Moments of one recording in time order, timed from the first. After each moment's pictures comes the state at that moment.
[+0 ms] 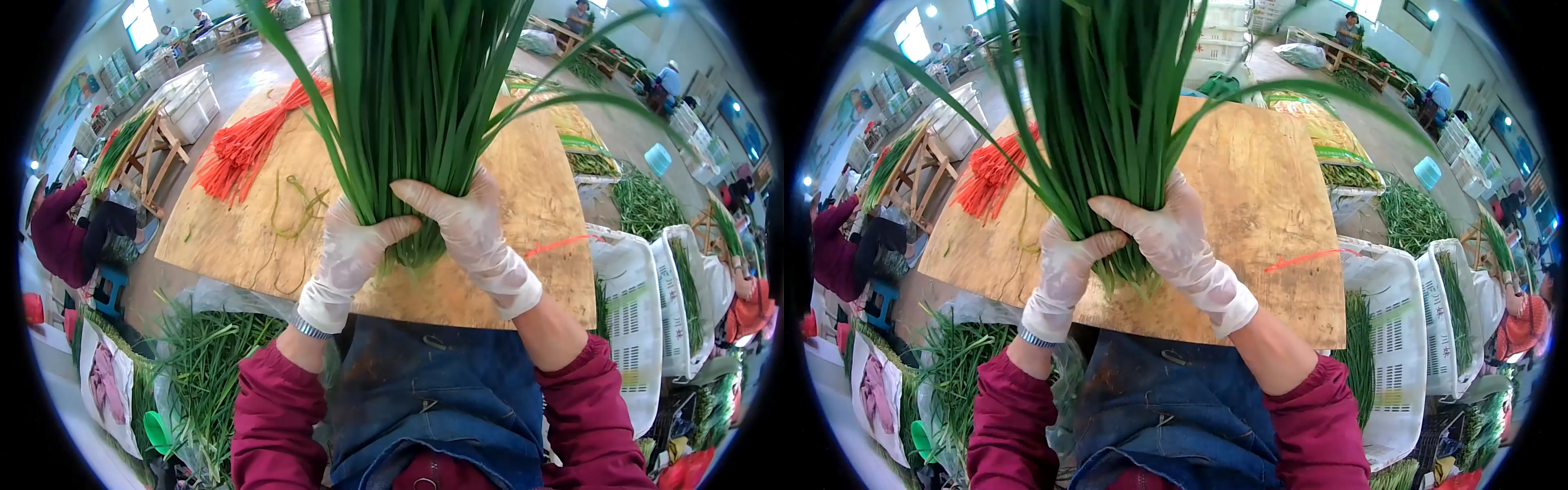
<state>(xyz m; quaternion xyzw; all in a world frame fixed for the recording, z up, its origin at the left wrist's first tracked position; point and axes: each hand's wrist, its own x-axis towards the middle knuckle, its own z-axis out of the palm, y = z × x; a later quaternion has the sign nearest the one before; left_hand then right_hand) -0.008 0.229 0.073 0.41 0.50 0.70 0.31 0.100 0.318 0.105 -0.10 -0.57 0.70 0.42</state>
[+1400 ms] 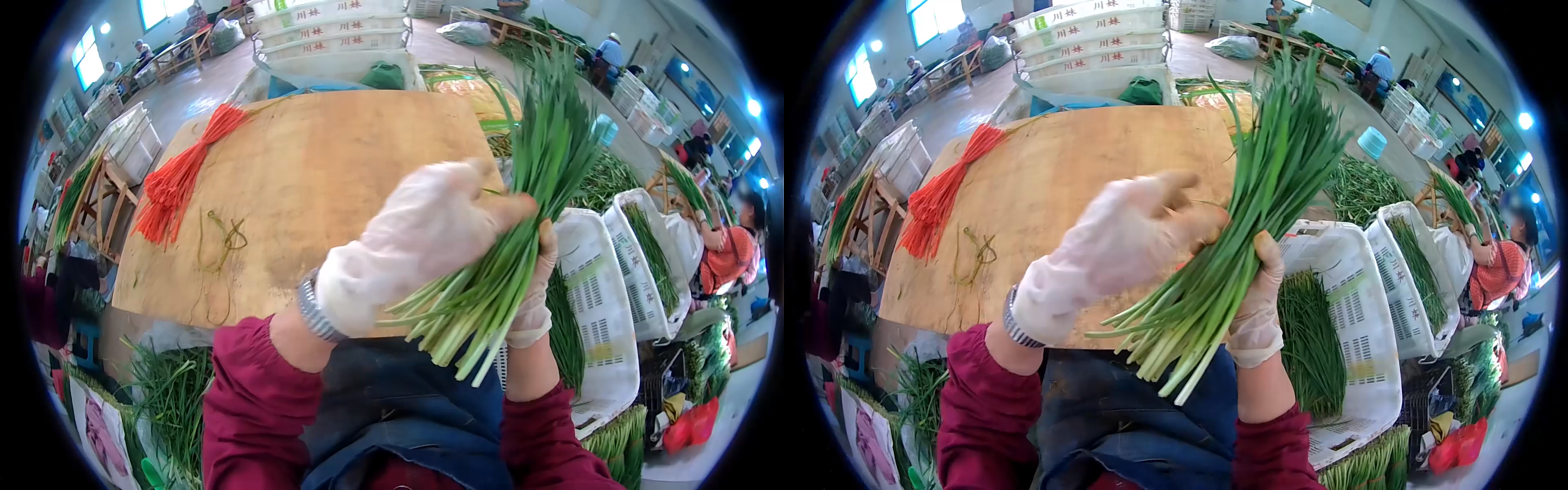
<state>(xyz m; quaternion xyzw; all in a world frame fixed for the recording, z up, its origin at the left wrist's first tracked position) 0.124 0.320 0.158 0.65 0.56 0.42 0.30 0.277 0.379 0.049 -0.05 -0.25 0.81 0.53</state>
